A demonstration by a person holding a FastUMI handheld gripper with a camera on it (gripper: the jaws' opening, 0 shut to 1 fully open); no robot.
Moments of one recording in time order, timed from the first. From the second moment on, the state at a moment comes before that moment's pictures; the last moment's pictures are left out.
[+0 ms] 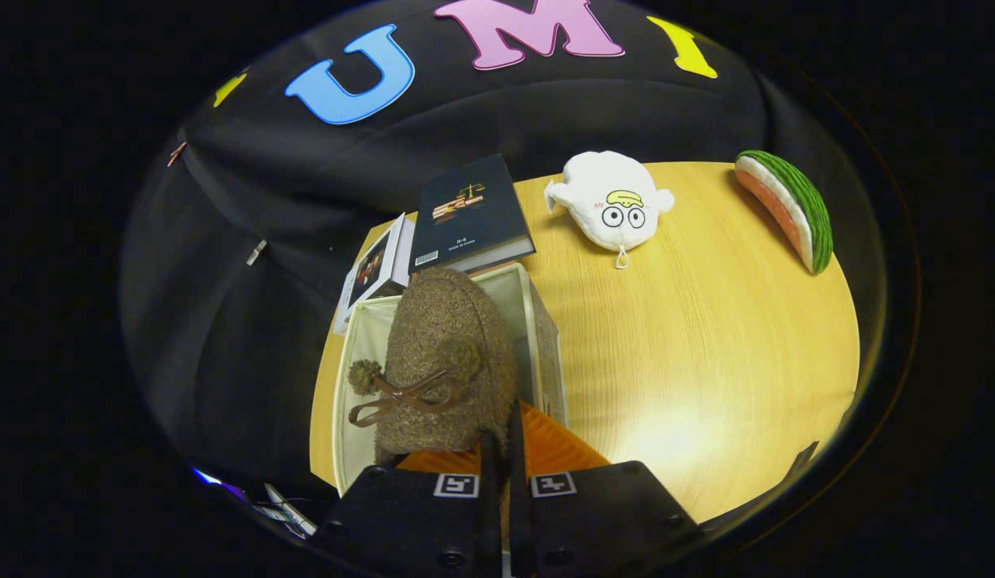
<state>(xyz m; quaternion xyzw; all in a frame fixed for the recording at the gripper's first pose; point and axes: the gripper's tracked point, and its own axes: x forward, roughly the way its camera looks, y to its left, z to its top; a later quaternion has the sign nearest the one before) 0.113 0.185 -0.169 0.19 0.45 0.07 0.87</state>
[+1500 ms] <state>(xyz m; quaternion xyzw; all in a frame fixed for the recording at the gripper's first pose) 0.080 -0.059 0.080 0.01 0.01 0.06 1.00</state>
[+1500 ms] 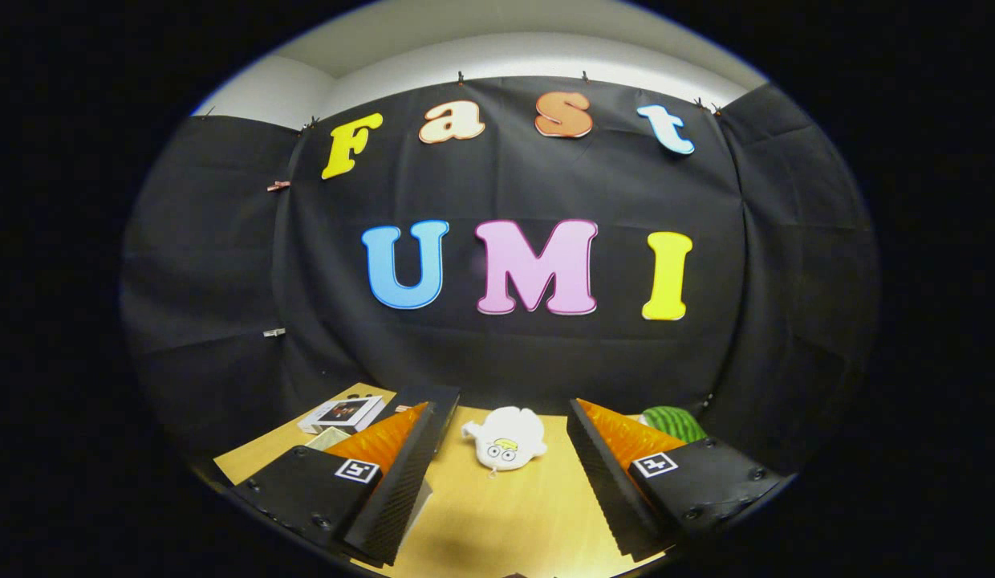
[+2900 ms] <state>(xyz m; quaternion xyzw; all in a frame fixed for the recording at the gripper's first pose) 0.049 -0.156 0.011 0.00 0.00 0.04 1.00</state>
